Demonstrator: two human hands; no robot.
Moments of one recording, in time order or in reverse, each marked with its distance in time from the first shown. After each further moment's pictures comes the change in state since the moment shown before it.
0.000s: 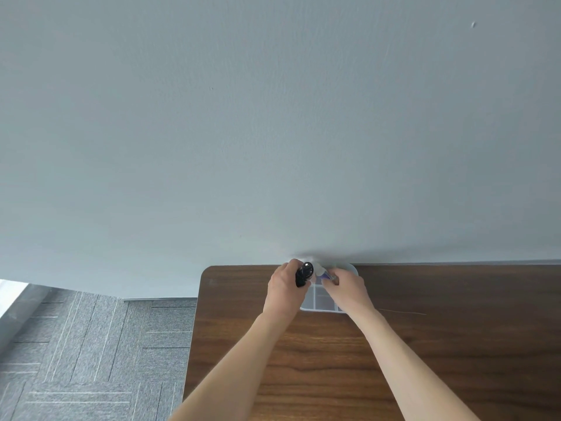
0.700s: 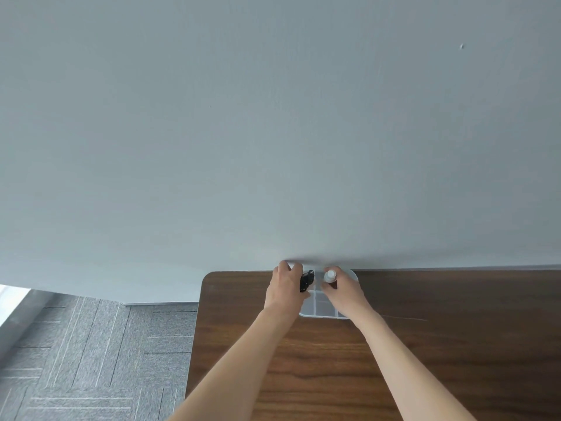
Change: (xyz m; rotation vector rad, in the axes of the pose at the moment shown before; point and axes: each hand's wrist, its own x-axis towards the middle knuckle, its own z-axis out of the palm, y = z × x) left_hand 0.010 0.012 -0.012 0.329 -0.191 -0.017; right_hand -0.007 -0.017 -0.012 0.068 -0.065 0.020
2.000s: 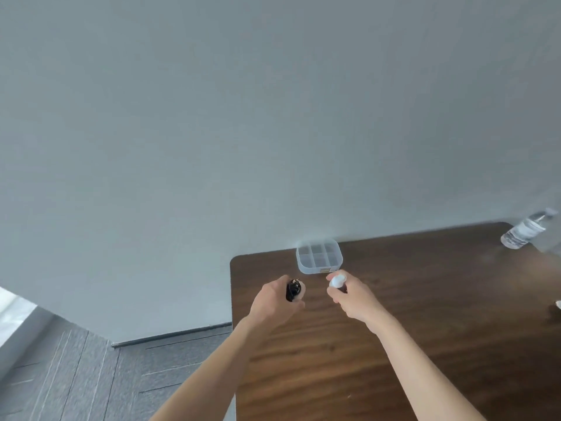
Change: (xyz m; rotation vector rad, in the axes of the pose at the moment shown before) left_hand -0.249 -0.088 -0.077 -0.363 -0.013 0.199; right_hand -0.300 -0.049 0.057 0.182 0.211 0.007
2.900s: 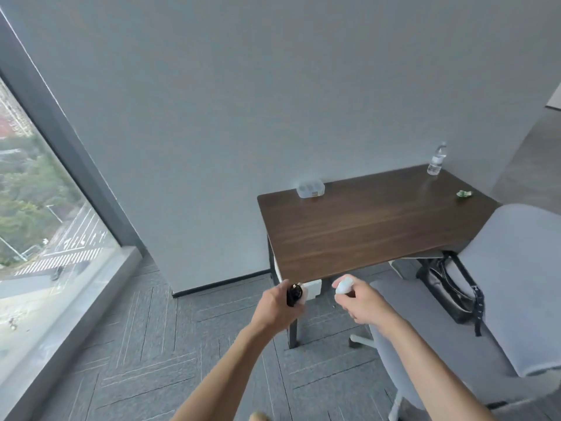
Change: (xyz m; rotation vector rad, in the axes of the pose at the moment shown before) left_hand -0.614 -0.087 0.030 0.077 0.055 0.188; right_hand -0.595 0.152 0.162 0.098 0.034 -0.057
